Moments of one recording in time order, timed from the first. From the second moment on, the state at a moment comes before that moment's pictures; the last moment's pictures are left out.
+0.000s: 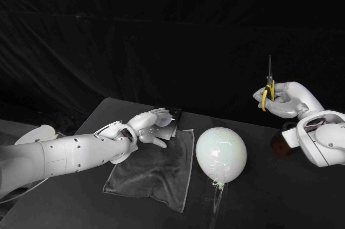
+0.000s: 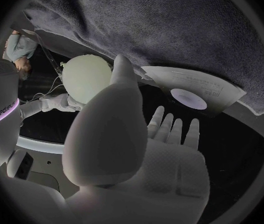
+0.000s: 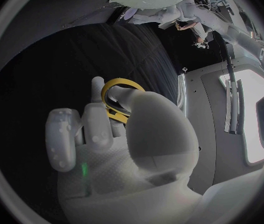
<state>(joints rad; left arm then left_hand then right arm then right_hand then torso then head) 1.20 -0.88 -0.16 1.29 -1.28 -0.55 0.21 1.57 -0.31 -0.22 0.30 0.05 0.40 0.14 0.24 0.12 0.32 0.10 0.04 0.04 0.17 0.10 0.07 0.11 0.08 0.15 0.27 0.10 0.03 1.44 -0.83 -0.16 1.48 -0.82 -0.66 0.10 1.28 -0.01 0.65 0.13 0.05 0.96 0.09 0.34 0.54 1.12 0.16 0.57 0.49 1.47 -0.06 1.30 1.00 0.03 1.46 0.05 1.50 1.31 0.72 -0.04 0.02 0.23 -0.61</state>
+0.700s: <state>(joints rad) 1.20 -0.83 -0.15 1.23 -1.35 -0.49 0.09 1.61 -0.30 -0.19 0.30 0.05 0.46 0.16 0.27 0.14 0.41 0.13 0.05 0.04 0.26 0.13 0.09 0.15 0.08 0.19 0.28 0.12 0.04 1.44 -0.84 -0.16 1.49 -0.82 -0.65 0.10 1.28 -0.01 0.65 0.13 0.05 0.96 0.09 0.34 0.54 1.12 0.16 0.57 0.49 1.47 -0.06 1.30 1.01 0.03 1.46 0.05 1.49 1.31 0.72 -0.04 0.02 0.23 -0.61</state>
